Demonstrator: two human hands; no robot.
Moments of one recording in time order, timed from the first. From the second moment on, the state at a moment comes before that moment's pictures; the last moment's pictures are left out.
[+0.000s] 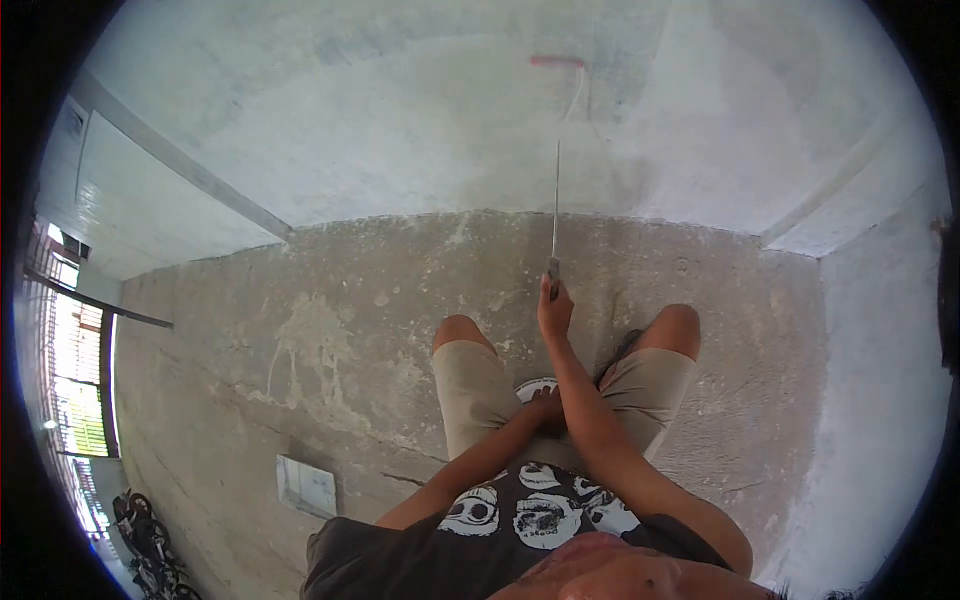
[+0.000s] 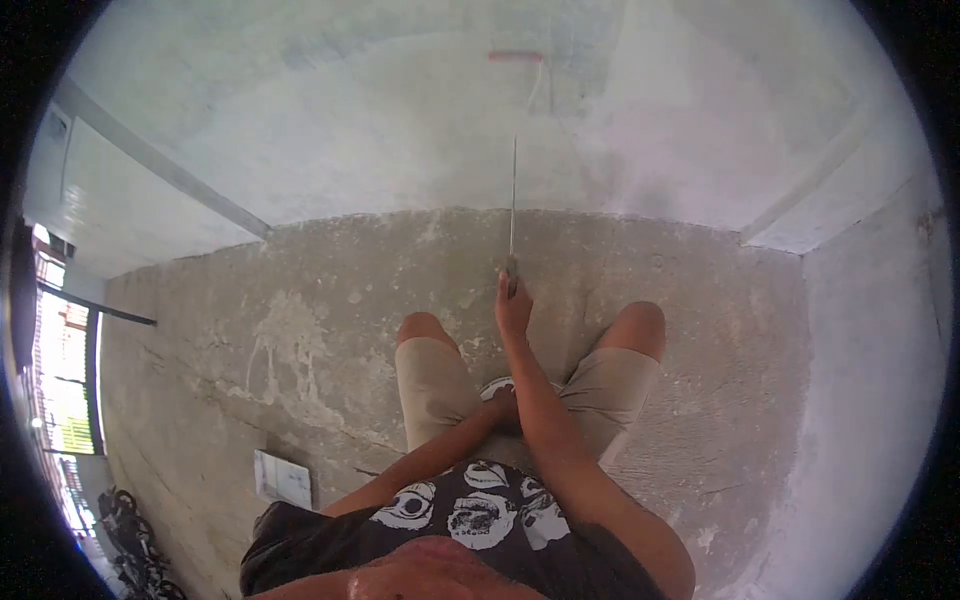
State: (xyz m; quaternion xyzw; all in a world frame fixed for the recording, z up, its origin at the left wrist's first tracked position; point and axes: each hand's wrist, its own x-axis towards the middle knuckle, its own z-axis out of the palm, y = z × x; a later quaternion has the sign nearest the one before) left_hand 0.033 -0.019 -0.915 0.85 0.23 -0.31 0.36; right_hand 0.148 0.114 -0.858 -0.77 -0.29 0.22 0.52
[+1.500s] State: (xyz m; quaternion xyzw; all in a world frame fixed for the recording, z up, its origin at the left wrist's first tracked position) left_hand 0.053 0.198 -0.823 0.79 0.44 0.11 0.42; right_hand 0.162 0.102 -0.883 -0.79 -0.31 0.18 0.50
